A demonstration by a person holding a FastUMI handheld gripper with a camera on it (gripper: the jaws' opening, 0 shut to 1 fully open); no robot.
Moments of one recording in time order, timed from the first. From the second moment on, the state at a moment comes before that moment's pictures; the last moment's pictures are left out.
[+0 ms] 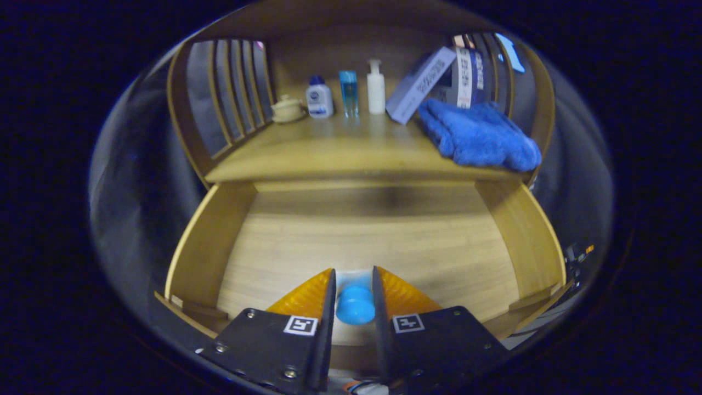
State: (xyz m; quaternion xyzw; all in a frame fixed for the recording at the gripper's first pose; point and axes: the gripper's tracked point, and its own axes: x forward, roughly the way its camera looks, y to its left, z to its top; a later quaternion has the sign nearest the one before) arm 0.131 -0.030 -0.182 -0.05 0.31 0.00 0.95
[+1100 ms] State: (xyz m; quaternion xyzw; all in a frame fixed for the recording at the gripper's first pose) arm 0.118 -0.046 -0.287 -0.10 0.58 -0.03 0.81
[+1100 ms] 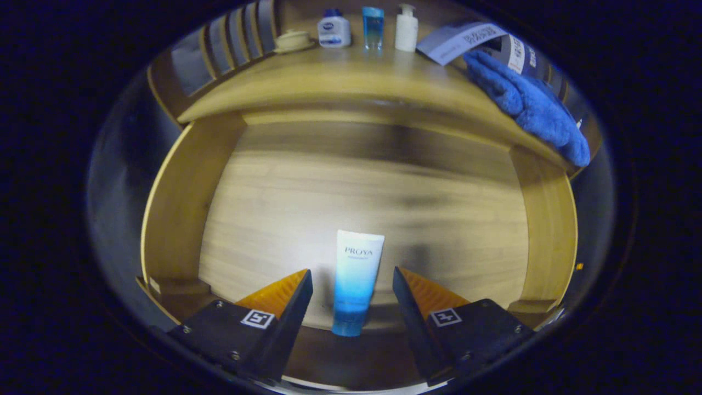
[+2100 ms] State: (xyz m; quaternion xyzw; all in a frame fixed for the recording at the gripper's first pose) arm 0.184 -0.034 -0.148 -0.02 0.14 0.02 0.99
